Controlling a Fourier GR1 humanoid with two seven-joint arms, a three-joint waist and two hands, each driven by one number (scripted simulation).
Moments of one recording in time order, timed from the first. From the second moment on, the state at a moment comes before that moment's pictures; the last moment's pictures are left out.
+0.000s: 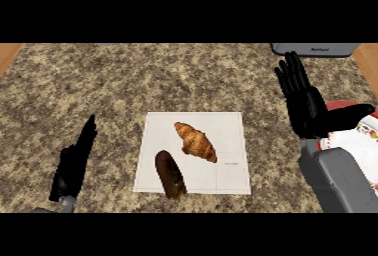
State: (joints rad) left arm -0.02 0.42 -0.34 -1.51 0.13 0.43 0.16; right arm -0.38 -0.27 0.15 -1.38 -0.39 -0.19 -0.13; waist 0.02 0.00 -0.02
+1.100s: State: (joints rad) left arm -0.20 0.40 -0.25 -1.45 0.27 0.25 0.13; right arm -0.80 -0.34 0.54 -0.90 -0.08 0.55 -0.61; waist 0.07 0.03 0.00
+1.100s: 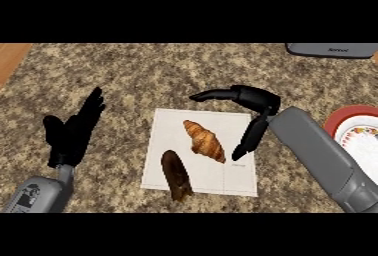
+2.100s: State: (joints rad) left arm -0.23 0.39 -0.16 -1.34 0.26 0.19 0.11; right arm -1.07 -0.22 0.78 -0.58 0.32 0.41 -0.76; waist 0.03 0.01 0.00
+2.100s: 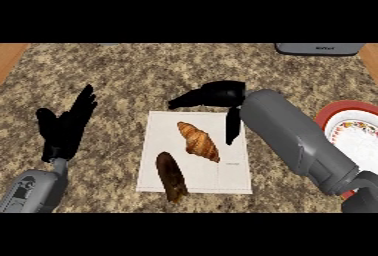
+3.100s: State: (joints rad) left arm -0.21 0.35 -0.10 -1.34 0.21 0.14 0.11; right arm -1.10 -0.06 0.80 -0.43 0.59 0.37 -0.75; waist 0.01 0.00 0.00
